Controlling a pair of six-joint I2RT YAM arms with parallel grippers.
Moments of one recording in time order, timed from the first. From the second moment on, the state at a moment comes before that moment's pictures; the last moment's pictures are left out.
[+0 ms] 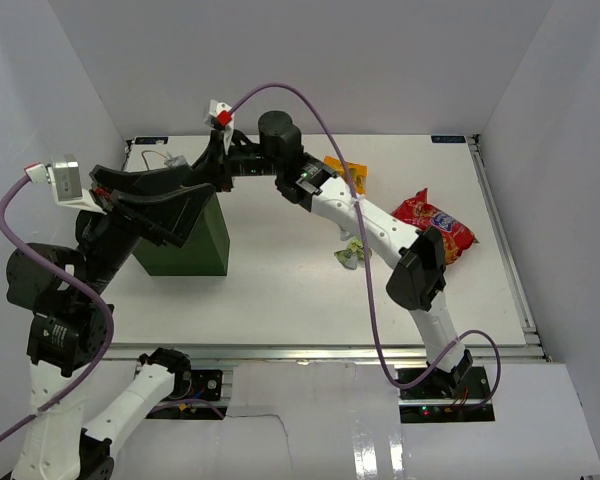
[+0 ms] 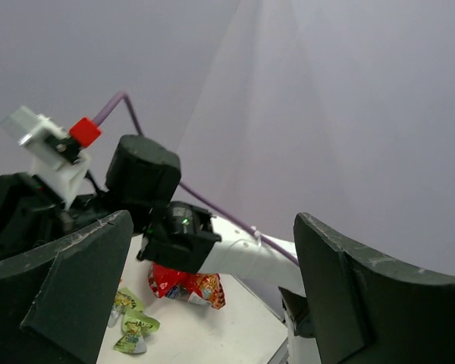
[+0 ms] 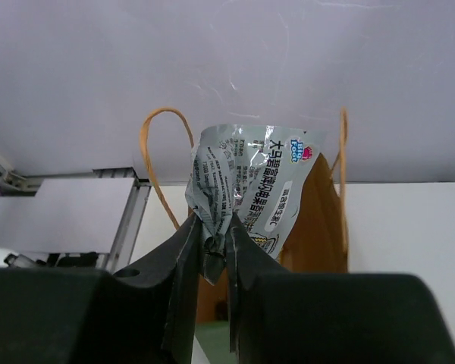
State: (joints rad) left arm -0.33 0.71 1.35 -0.18 0.35 -0.62; right arm 0.88 2.12 2.21 0.00 -0.77 0.09
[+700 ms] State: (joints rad) left arm -0.33 0.75 1.30 -0.21 0.36 -0.66; right arm 0.89 2.18 2.16 0.09 -0.68 0.14
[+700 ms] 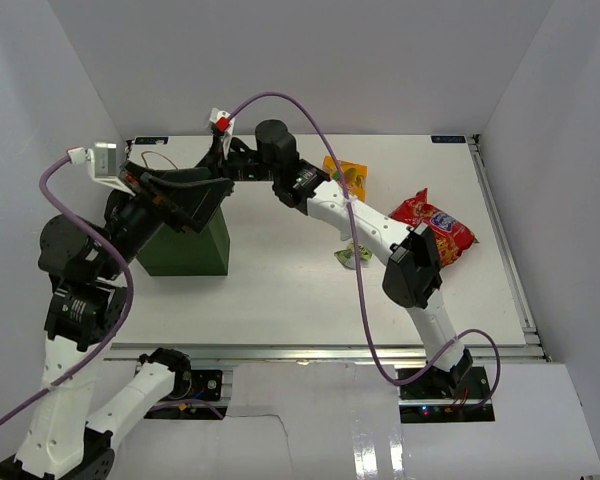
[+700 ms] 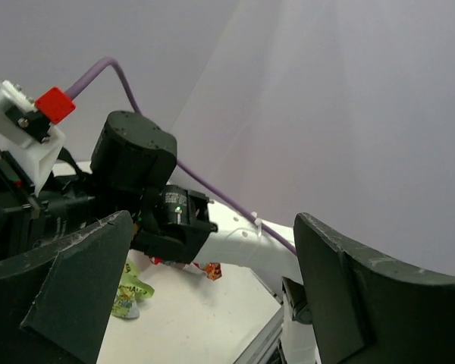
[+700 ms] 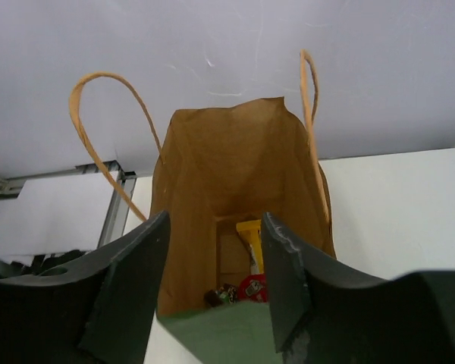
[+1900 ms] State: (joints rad) left arm -0.86 2.06 1.53 -0.34 0.18 -0.05; right arm -0.06 1.40 1.10 -0.61 -0.96 -0.62
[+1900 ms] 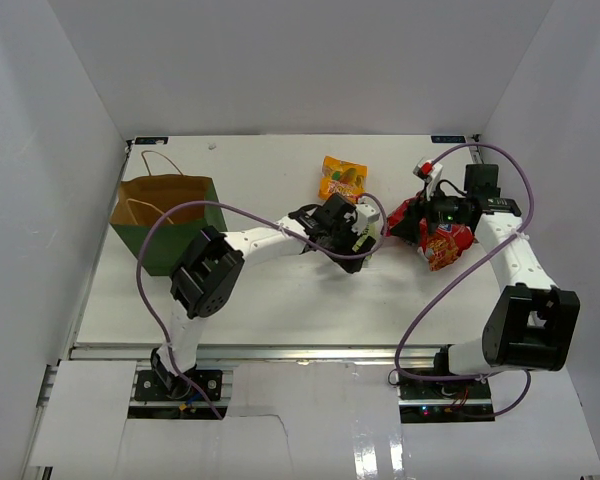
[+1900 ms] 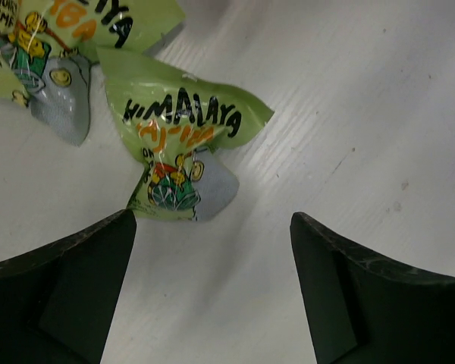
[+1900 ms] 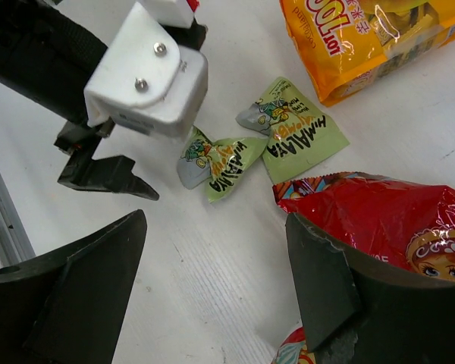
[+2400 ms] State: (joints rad) left arm -0.92 2.22 1.67 -0.29 -0.05 0.02; right arm -0.07 1.41 1.11 -0.61 -0.99 -0.62
